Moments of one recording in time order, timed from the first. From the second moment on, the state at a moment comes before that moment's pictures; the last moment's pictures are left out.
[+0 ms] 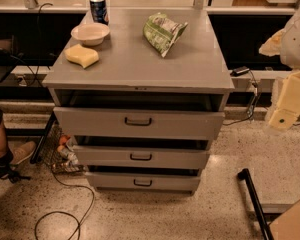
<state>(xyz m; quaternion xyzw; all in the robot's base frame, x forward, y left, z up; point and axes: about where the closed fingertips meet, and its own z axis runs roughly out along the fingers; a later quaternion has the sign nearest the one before) 0.438 -0.217 0.976 -0.60 0.78 -0.03 0.16</state>
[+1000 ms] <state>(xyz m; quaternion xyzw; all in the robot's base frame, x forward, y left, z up) 0.432 -0.201 0.884 -0.64 0.75 -0.02 0.14</state>
